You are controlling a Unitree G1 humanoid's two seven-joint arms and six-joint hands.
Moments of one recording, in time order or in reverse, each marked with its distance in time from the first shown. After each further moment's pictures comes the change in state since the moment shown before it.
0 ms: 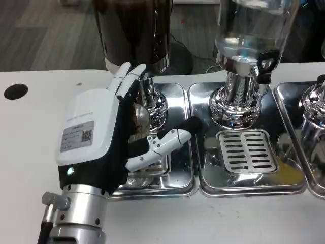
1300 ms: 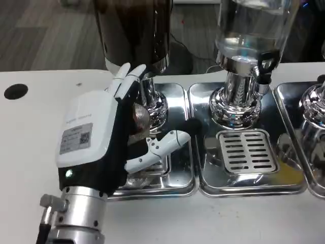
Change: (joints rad) left arm 0.008 0.007 0.012 0.009 -0.045 -0.026 0.024; right arm -0.004 0.006 0.005 -0.028 -0.003 0.031 0.010
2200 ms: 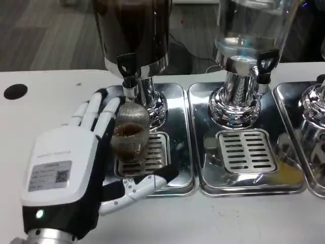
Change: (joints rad) left arm 0.271 0.063 0.087 -0.167 0.208 -0.051 -0.060; right arm 0.013 -0.005 0.045 -0.127 0.313 0.144 0.175
